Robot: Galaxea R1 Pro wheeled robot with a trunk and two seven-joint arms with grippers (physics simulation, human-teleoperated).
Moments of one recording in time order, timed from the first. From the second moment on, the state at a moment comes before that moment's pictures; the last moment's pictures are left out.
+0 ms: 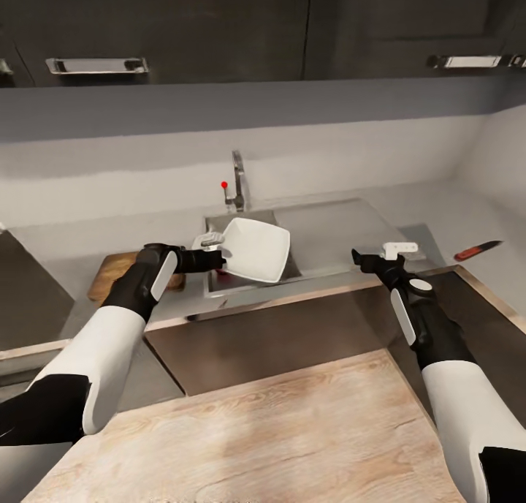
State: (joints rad) left arm -1.14 -0.01 -0.03 -0.75 0.17 0.80 -0.41; right arm -0.88 -0.13 -0.08 -1.00 -0.04 0.25 0.11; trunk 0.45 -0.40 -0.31
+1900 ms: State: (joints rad) left arm -1.14 0.10 0.14 -0.76 0.18 0.82 -0.66; right arm -0.88 -0.13 -0.08 -1.00 -0.04 0.25 0.11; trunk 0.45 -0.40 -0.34
